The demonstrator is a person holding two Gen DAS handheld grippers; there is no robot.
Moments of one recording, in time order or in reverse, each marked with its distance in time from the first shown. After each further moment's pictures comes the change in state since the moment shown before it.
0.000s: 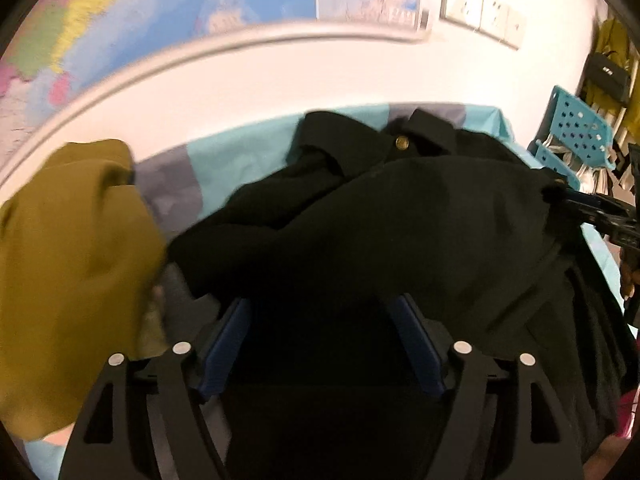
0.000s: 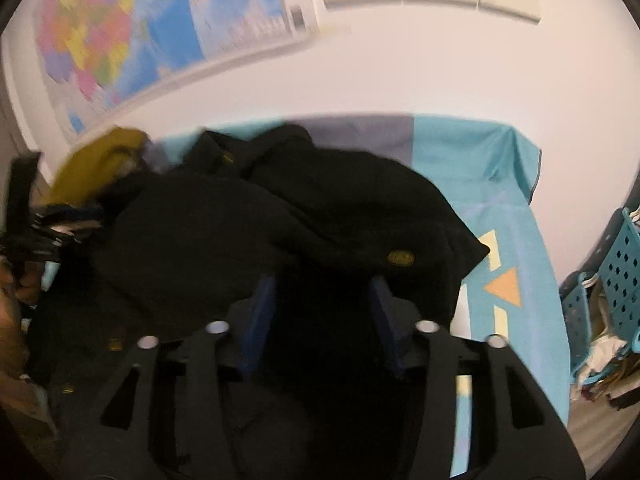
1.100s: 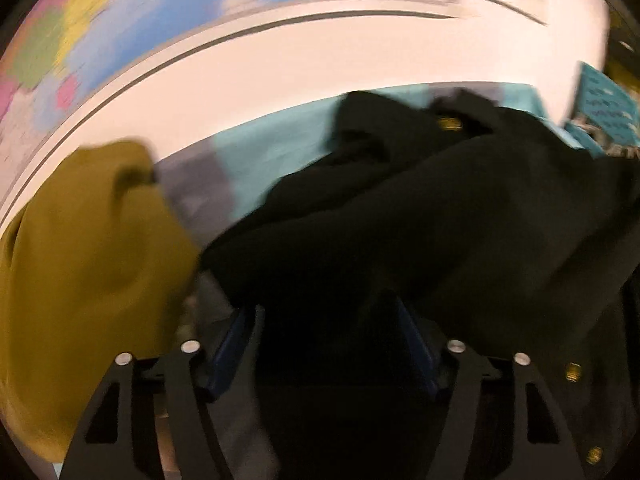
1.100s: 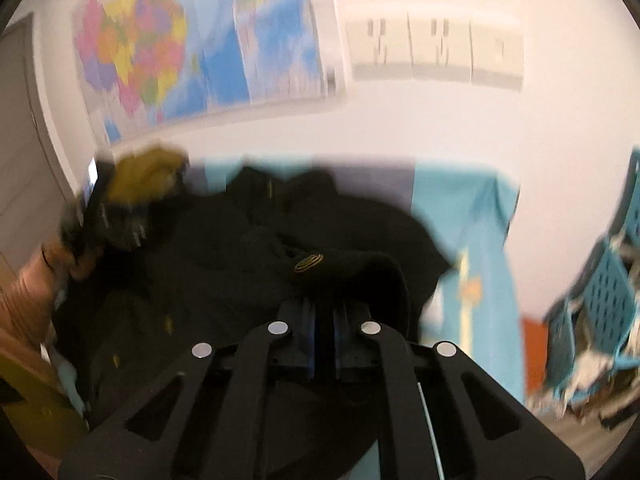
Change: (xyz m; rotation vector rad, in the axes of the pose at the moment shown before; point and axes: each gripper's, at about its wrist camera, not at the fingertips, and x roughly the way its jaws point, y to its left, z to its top) left arm 0.037 0.019 0.008 0.011 0.068 0.147; right arm -0.076 0.014 0.020 -0.081 -0.181 -0.019
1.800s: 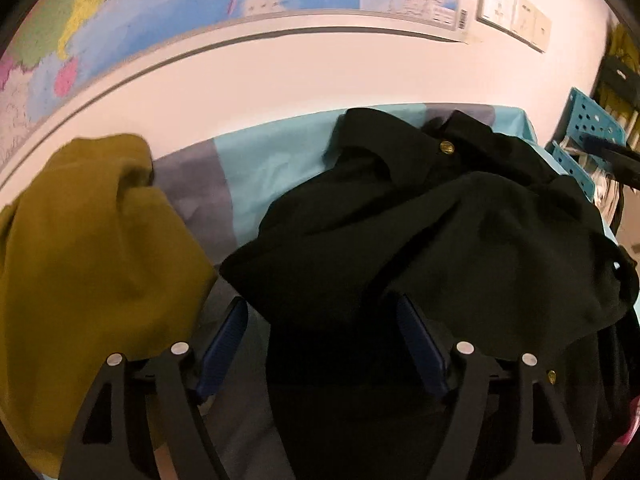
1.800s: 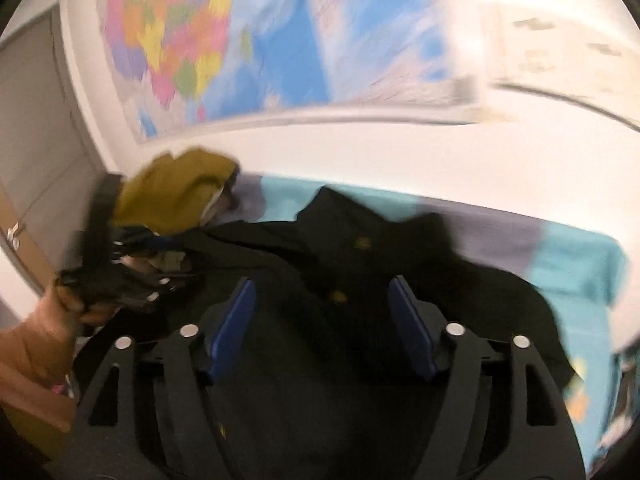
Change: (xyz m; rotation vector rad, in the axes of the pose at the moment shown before) left arm -0.010 0.017 0.012 -0.027 -0.020 -0.120; right arm 0.065 0.053 0.029 -0.022 0.129 0.183
